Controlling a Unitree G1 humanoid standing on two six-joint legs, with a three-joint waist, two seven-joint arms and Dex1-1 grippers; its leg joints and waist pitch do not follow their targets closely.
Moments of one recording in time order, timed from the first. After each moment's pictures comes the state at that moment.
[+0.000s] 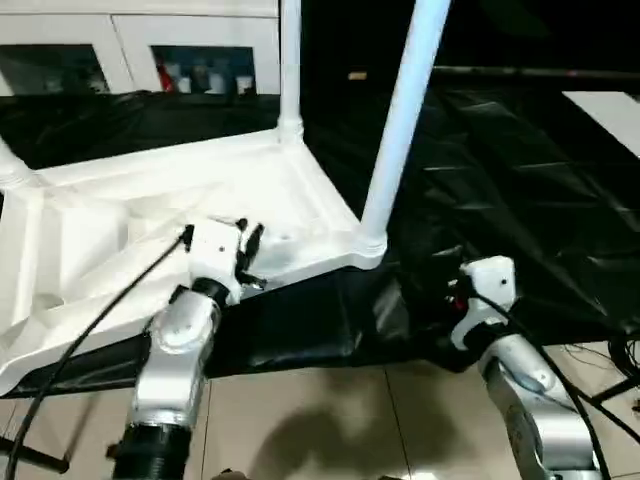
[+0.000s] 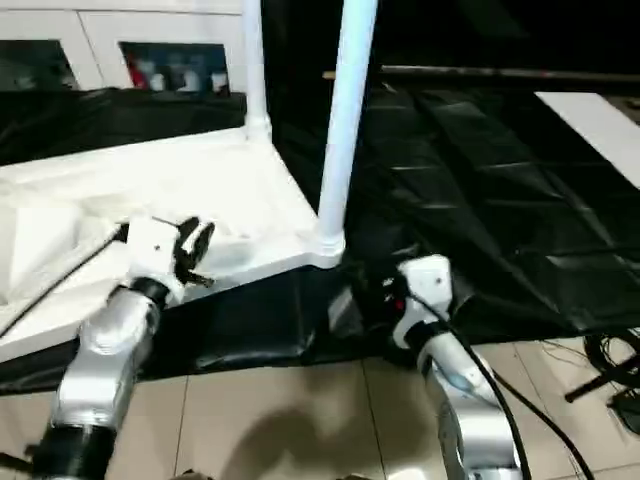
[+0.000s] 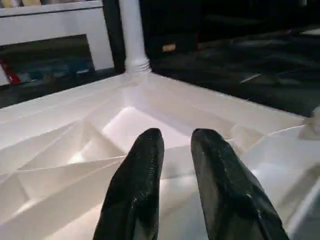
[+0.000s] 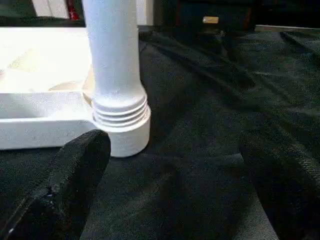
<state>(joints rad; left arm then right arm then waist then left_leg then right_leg) -0.23 0.08 0.04 0.15 0.07 0.02 -0.26 -0.03 -0.13 -0.03 -0.06 0.13 0.20 0.29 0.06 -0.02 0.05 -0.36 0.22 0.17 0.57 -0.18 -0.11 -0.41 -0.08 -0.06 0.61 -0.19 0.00</state>
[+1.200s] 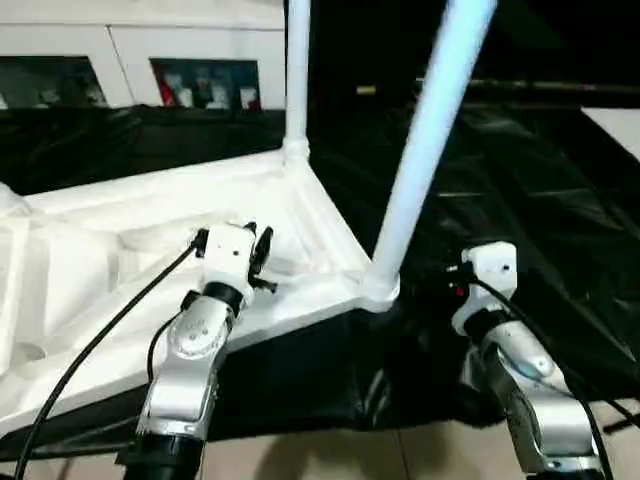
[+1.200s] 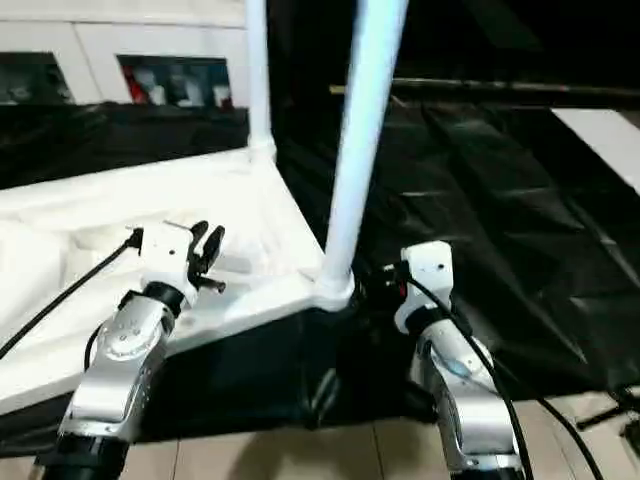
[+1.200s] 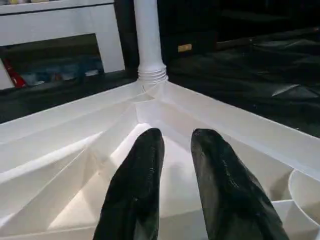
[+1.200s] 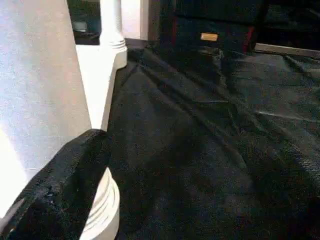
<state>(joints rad) -0.21 0.06 -0.01 0.11 0.09 0.06 -0.19 -0.08 -0.15 -0.01 -0.06 0.10 0.21 0.27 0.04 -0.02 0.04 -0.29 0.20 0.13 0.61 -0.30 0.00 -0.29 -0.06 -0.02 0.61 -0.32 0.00</state>
